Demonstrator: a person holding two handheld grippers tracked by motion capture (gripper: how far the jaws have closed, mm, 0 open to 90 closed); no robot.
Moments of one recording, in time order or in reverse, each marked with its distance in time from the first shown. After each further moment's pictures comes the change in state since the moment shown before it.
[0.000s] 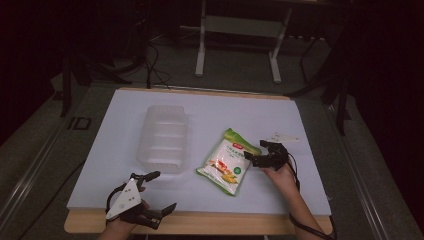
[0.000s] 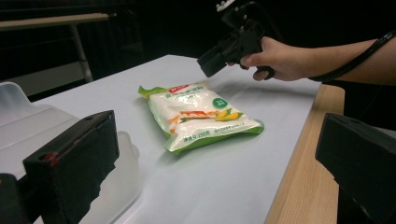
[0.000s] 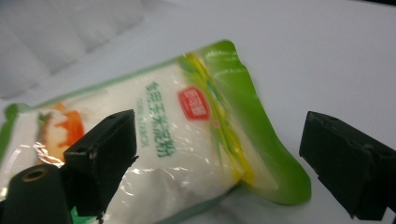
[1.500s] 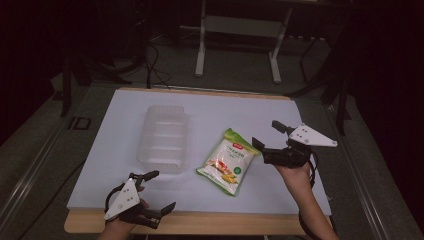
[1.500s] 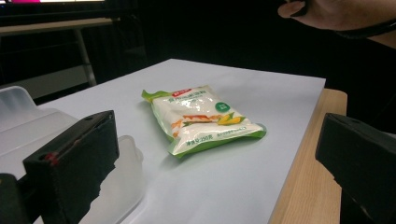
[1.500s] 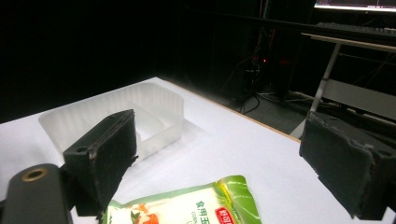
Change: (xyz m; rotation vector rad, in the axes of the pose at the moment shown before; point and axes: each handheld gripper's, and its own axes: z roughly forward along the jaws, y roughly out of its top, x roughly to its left) left arm 0.000 0.001 -0.002 -0.014 0.011 0.002; right arm 0.065 0.073 -0.108 -0.364 -0.009 -0.161
